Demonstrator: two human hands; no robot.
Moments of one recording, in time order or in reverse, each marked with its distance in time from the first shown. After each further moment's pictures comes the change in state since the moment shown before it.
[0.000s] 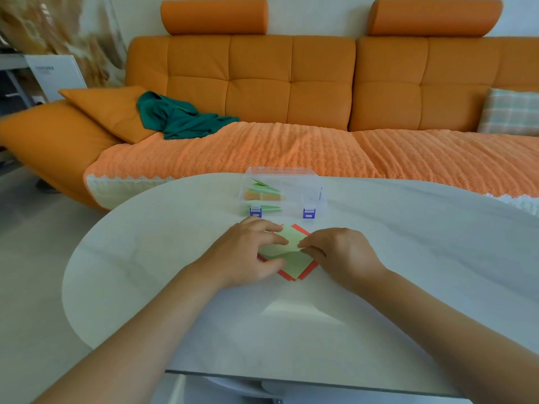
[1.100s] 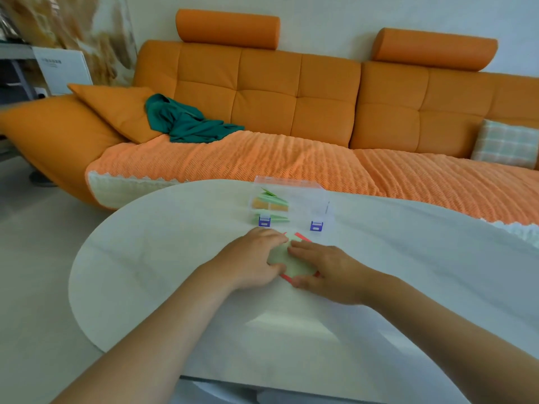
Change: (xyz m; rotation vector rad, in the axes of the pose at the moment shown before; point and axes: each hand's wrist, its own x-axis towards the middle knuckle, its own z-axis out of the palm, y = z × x) left_hand 0.008 -0.007 -0.004 0.016 -0.102 -0.104; right_hand 0.024 -0.020 -0.007 0.041 -0.555 0.081
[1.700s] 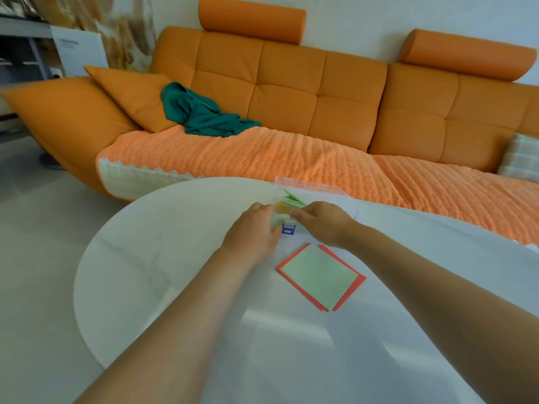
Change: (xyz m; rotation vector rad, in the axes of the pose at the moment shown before) left_hand 0.033 -0.043 -0.019 -0.106 0.312 -0.258; right_hand 0.129 -0.004 -0.024 0.132 0.088 0.328
